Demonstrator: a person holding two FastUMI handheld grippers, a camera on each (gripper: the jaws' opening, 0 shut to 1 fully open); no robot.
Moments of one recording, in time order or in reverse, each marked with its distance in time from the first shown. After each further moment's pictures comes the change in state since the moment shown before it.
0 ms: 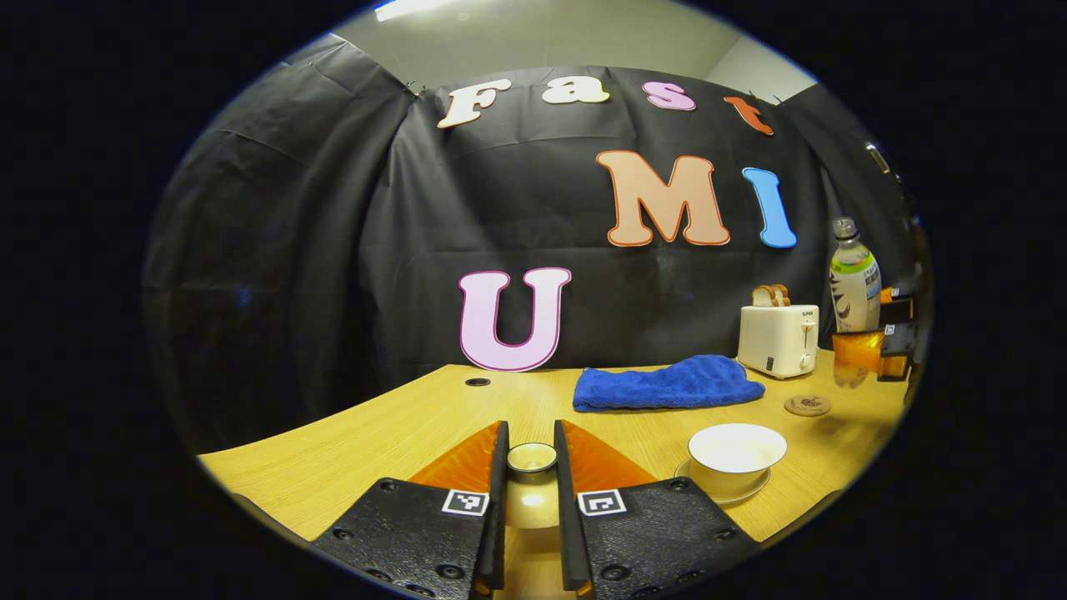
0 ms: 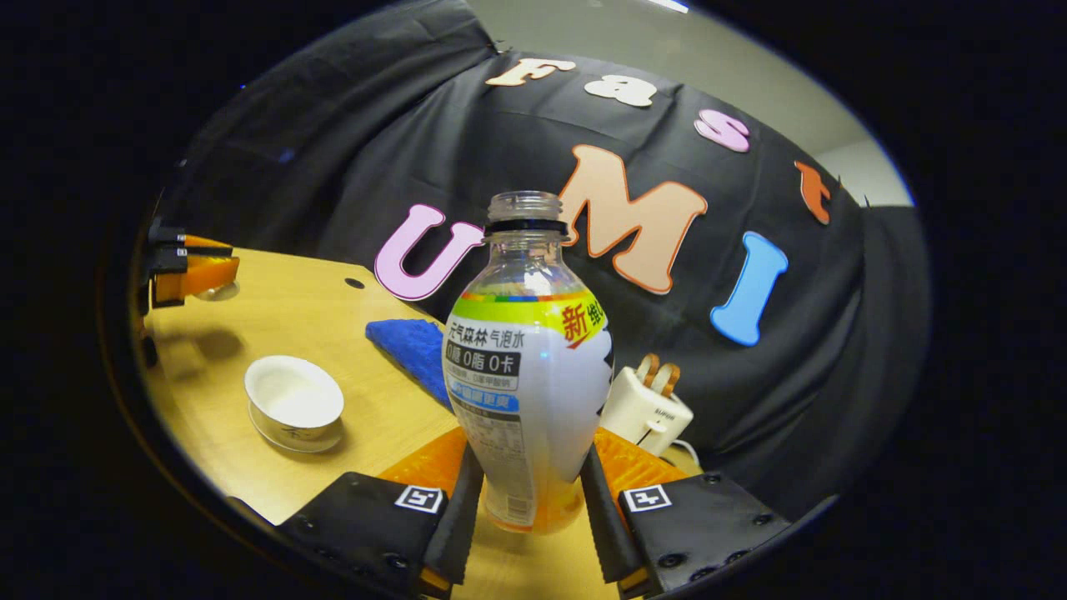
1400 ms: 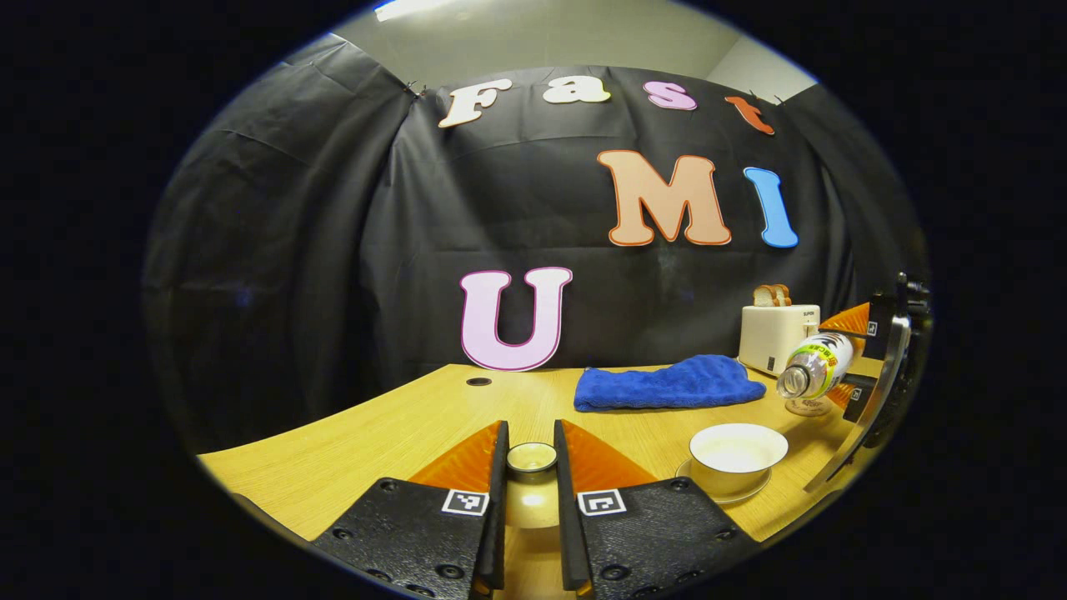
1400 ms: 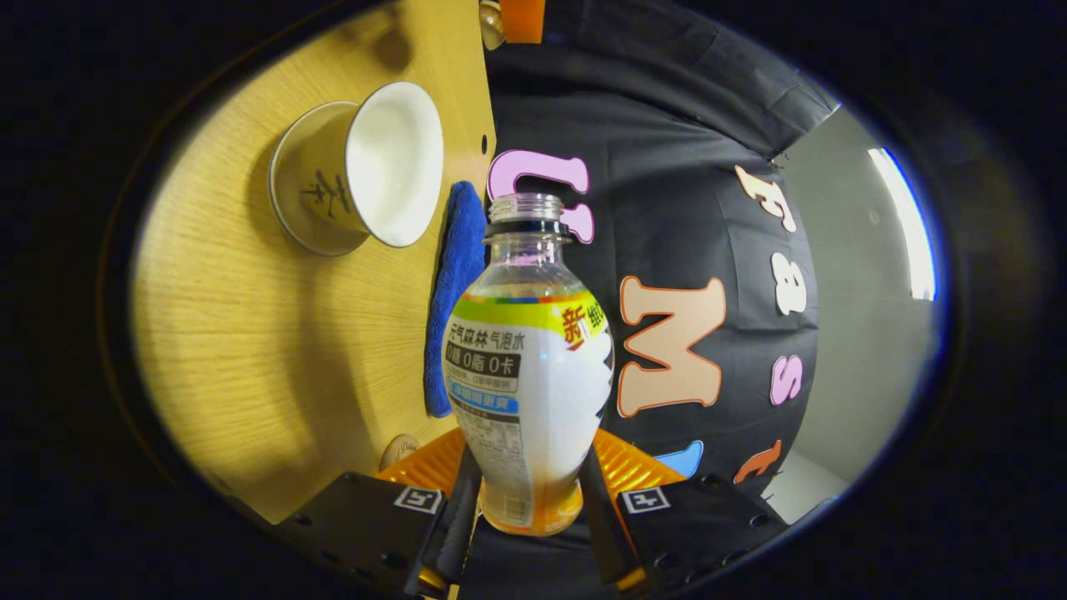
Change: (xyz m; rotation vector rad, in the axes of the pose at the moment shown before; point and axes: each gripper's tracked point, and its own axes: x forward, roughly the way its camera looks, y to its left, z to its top) left arm 0.002 0.001 0.000 -0.001 0.002 0.003; right arm 0.024 0.050 -0.018 -1.026 -0.064 -0.073
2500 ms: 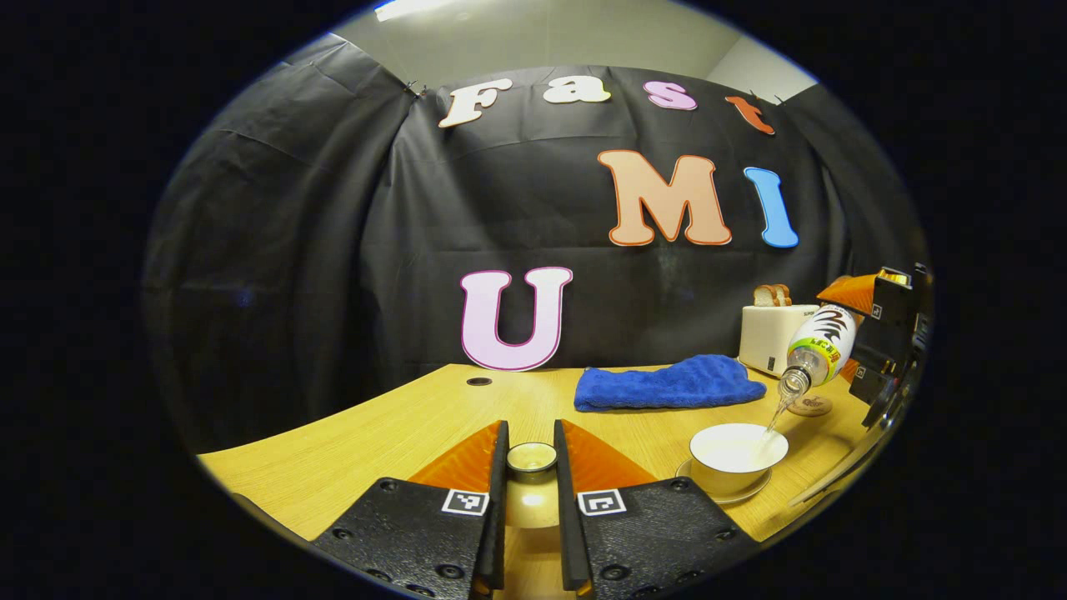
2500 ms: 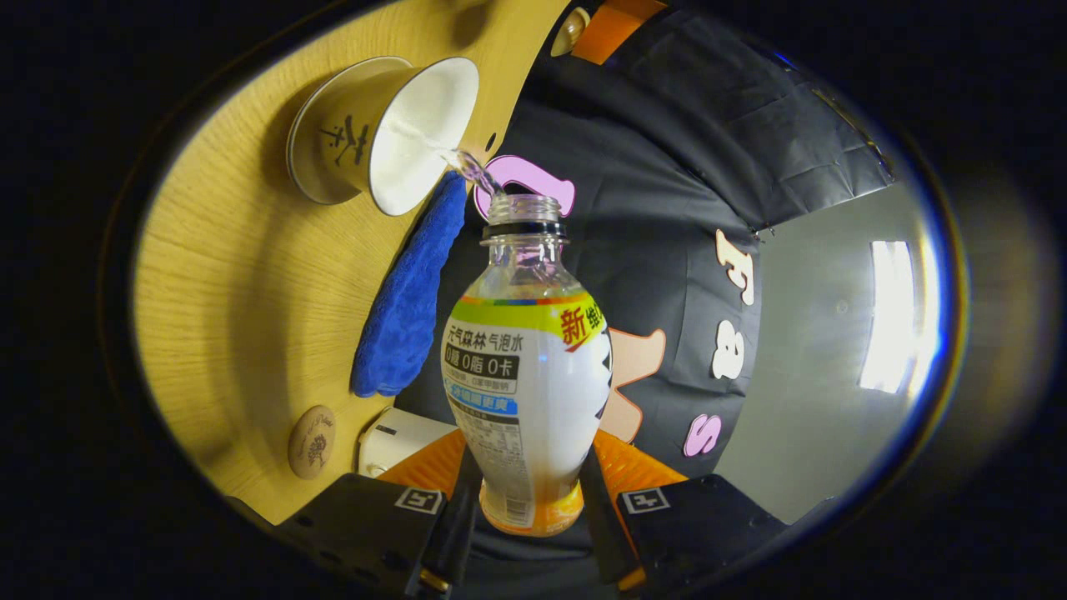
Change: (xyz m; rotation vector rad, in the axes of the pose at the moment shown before) left arm -0.002 0.000 0.000 0.000 0.001 0.001; right arm -0.001 -0.023 0.012 -0.288 -0.073 -0.228
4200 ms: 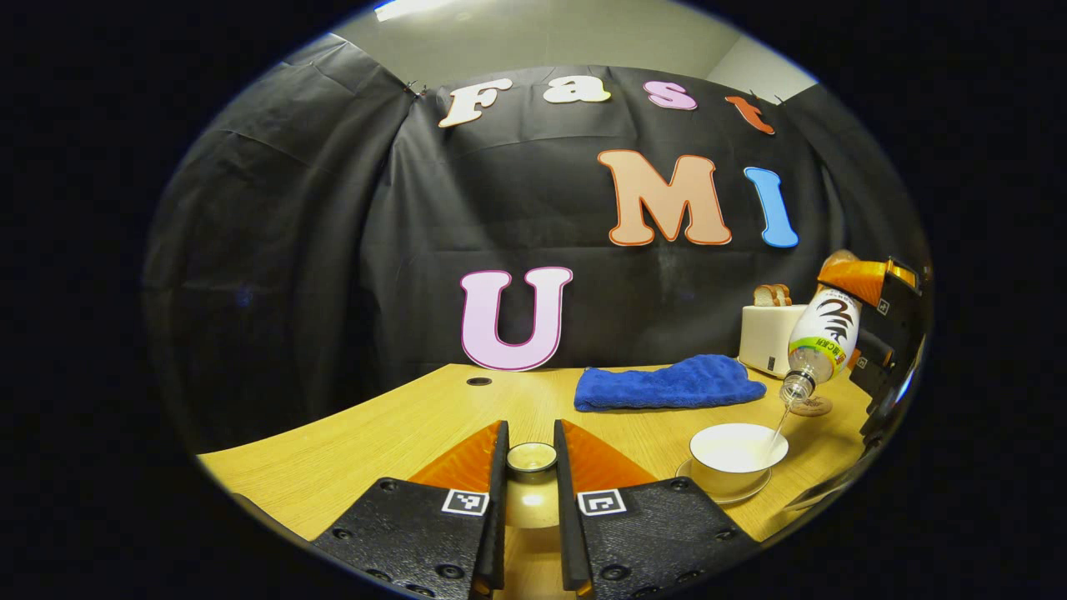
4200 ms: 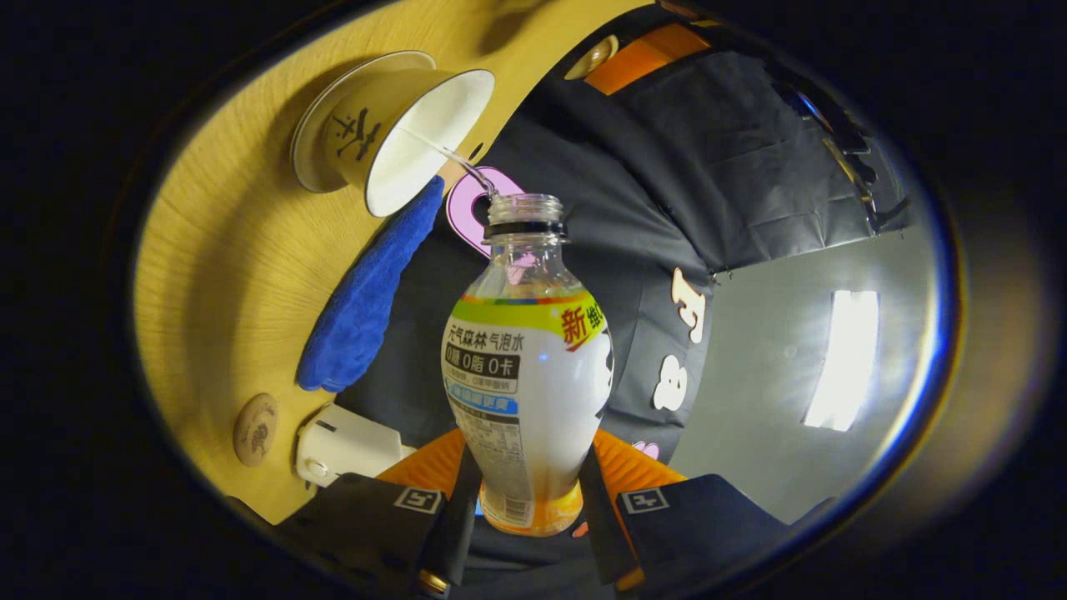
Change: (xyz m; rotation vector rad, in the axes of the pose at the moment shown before) left arm 0.001 0.000 0.000 0.000 0.000 0.001; right arm -0.006 -0.011 0.011 -0.071 -0.079 -0.135
